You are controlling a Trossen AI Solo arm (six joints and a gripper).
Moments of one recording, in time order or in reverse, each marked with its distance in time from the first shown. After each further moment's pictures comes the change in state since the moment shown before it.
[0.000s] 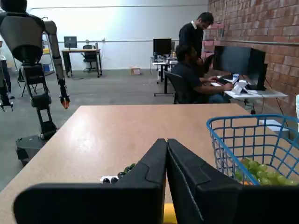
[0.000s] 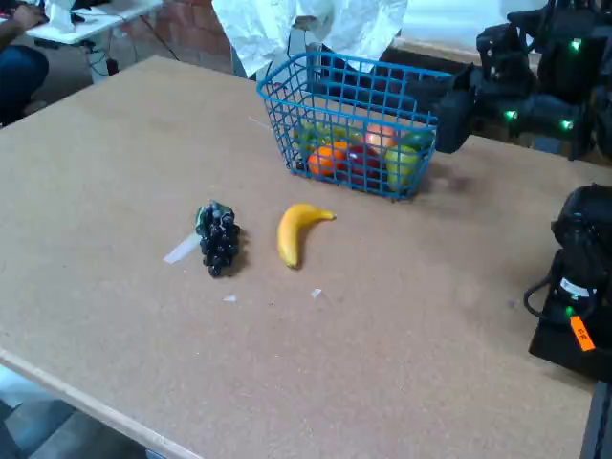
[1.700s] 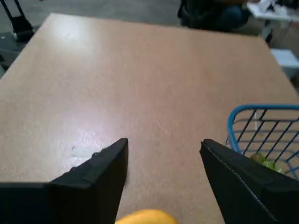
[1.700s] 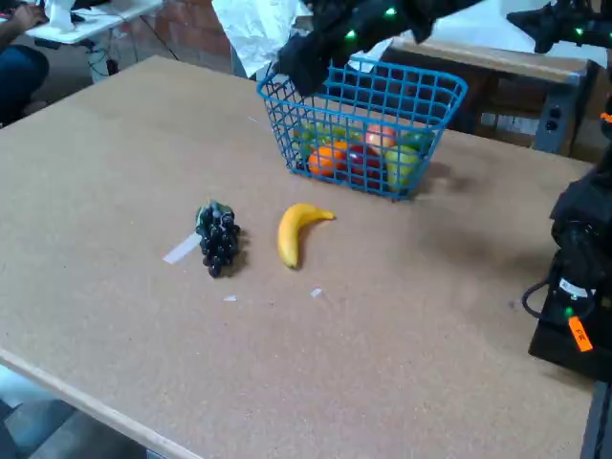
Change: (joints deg) arm -1.1 68.0 49.4 -11.6 0.2 -5.6
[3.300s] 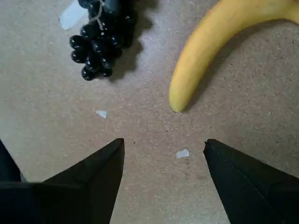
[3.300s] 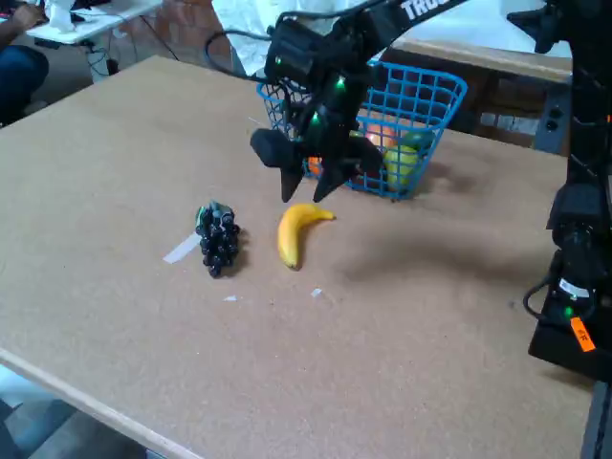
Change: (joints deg) arm 4.4 18.0 5.5 -27.4 -10.2 42.7
